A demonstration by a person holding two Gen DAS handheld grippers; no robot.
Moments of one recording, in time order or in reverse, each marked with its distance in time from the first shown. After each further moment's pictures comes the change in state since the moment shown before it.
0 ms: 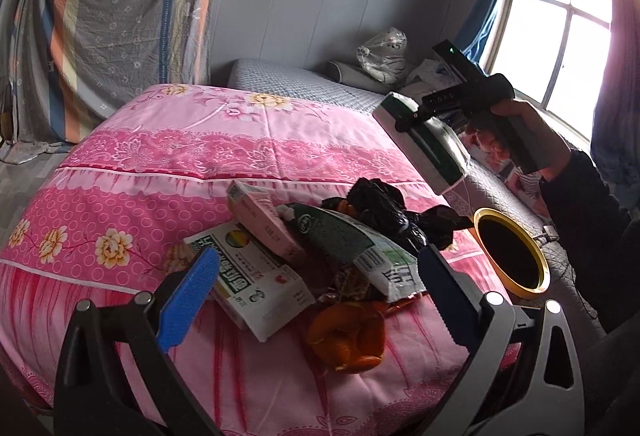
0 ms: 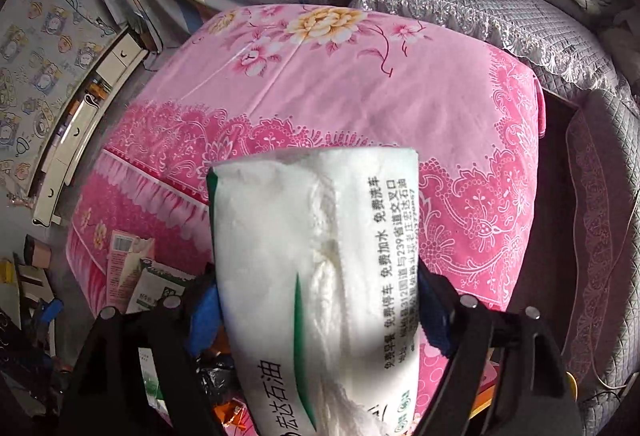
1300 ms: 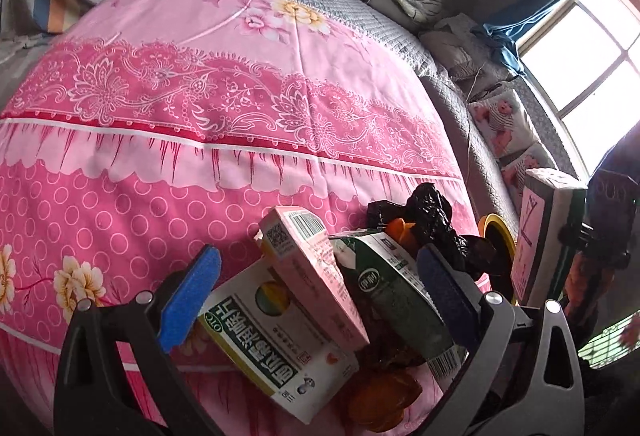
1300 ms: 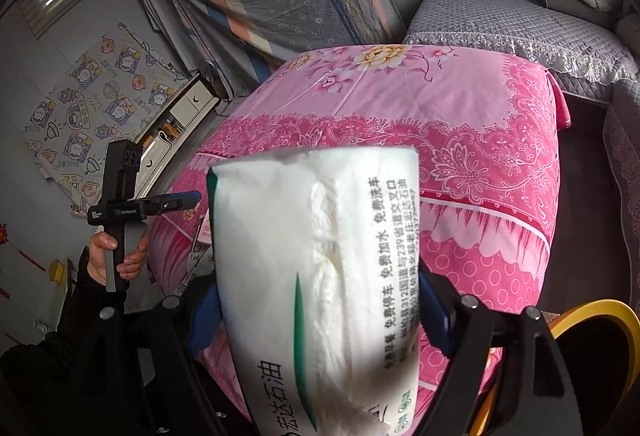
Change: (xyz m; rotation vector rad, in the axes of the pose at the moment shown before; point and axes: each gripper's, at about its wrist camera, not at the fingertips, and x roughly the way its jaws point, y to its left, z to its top) left arm 0.123 0.096 0.071 -0.282 0.385 -0.081; right arm -0.074 0.016 -0.120 0.005 -0.196 0.227
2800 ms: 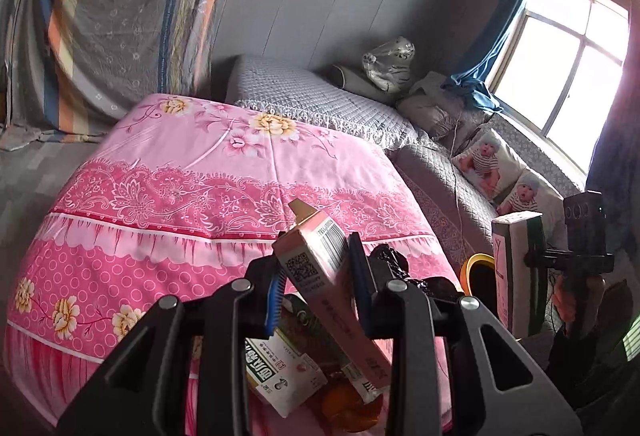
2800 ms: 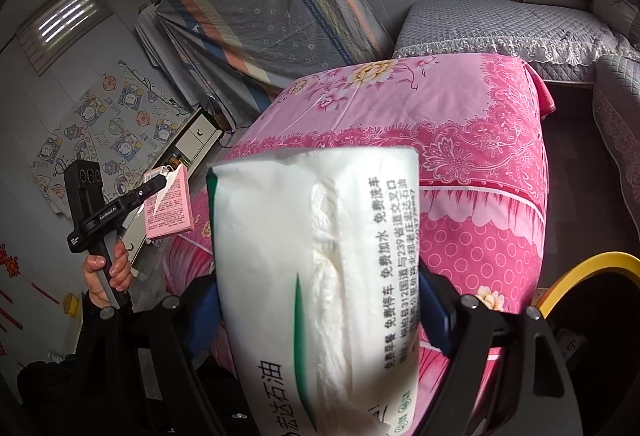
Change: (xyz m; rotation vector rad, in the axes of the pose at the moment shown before) left arm -0.109 -0.075 -0.030 0.207 -0.362 0.033; right arm -0.044 -0.002 -0.036 0.102 -0.110 0.037
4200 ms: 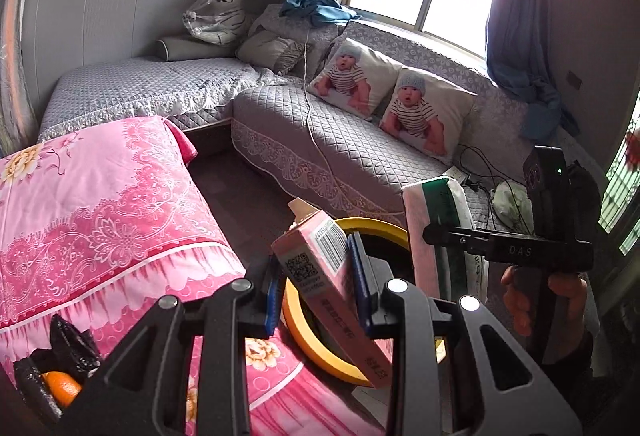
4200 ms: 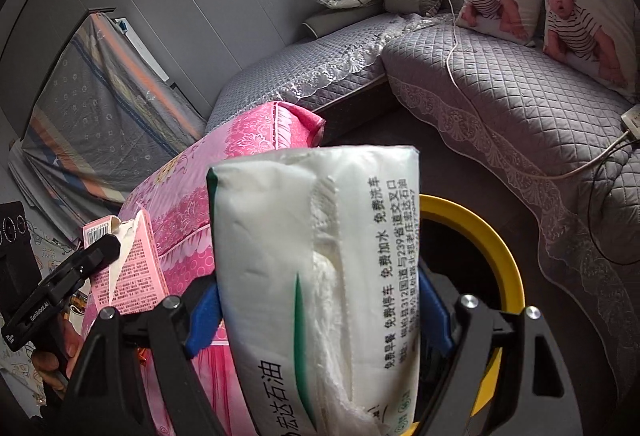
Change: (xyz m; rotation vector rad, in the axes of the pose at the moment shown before) left arm 0.206 -0.321 -0.047 0.371 0.186 -0.380; right arm -0.142 -0.193 -0.106 0.420 -0.312 -0.469
